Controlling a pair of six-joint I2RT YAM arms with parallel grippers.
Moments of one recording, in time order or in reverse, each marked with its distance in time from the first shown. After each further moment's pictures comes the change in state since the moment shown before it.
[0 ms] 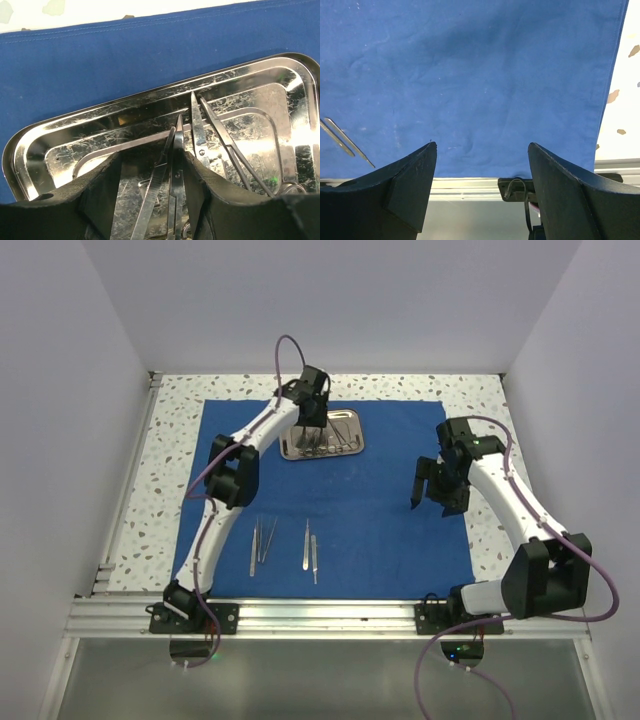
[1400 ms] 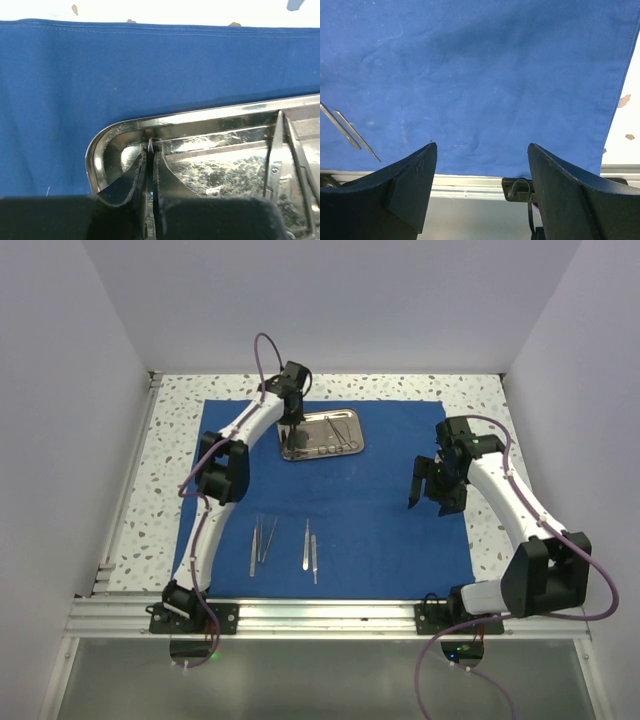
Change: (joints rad) left arm 0.073 -0.005 0.000 -0.071 -0.084 -0.043; right arm -0.003 0.009 0.009 0.003 -0.039 -0.016
